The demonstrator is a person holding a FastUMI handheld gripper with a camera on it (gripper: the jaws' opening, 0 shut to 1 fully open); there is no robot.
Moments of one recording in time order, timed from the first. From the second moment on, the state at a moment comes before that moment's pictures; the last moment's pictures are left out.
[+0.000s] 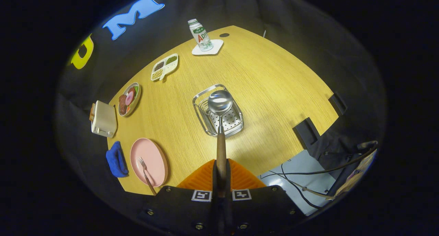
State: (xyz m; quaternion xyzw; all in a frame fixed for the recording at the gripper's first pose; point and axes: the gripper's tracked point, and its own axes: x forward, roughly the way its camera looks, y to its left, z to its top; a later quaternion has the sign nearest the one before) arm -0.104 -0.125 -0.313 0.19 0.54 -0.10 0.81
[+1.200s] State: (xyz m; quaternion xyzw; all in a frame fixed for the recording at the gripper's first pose) arm -0.099 -0.081 -0.301 0.20 0.53 -0.06 0.82
